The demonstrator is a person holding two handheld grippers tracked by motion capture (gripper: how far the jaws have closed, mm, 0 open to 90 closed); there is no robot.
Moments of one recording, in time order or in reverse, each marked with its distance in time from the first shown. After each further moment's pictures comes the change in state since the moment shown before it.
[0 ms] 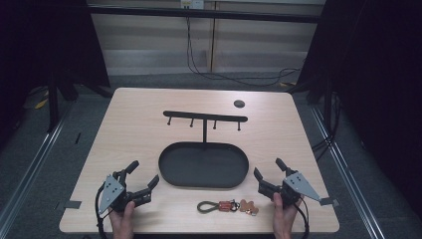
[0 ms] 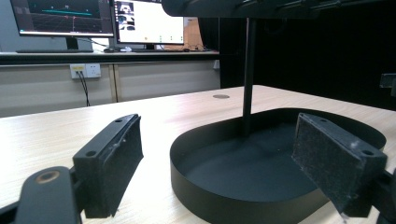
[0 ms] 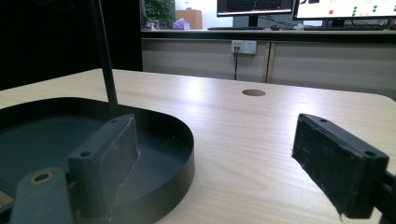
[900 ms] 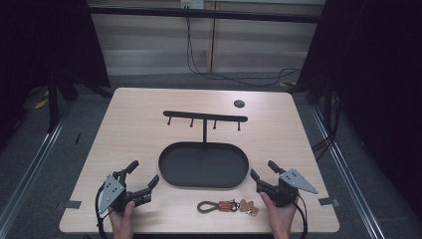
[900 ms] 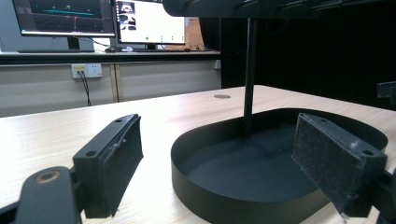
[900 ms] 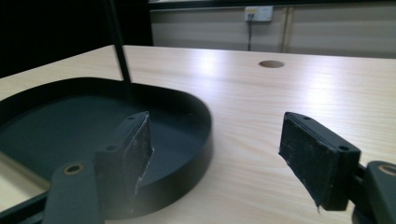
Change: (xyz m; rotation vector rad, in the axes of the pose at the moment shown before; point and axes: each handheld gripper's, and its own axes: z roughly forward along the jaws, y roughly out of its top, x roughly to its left) left arm 0.000 0.000 0.000 -0.003 0.003 -0.003; right arm 0.007 0.008 0.004 0.149 0.073 0.056
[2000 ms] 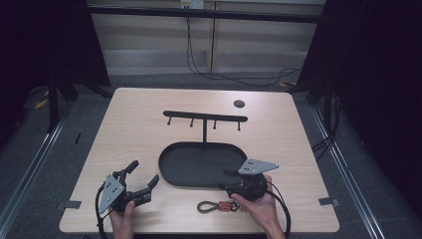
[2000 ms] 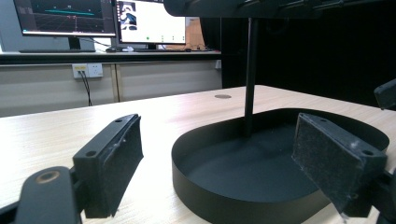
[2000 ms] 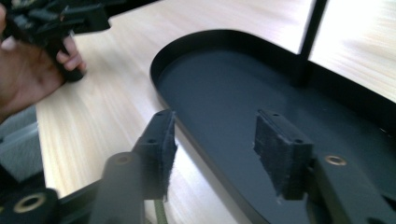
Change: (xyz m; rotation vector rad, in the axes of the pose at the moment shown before) left arm 0.000 0.000 0.000 0.001 0.004 0.002; right arm 0.074 0.051 0.037 0.332 0.462 -0.169
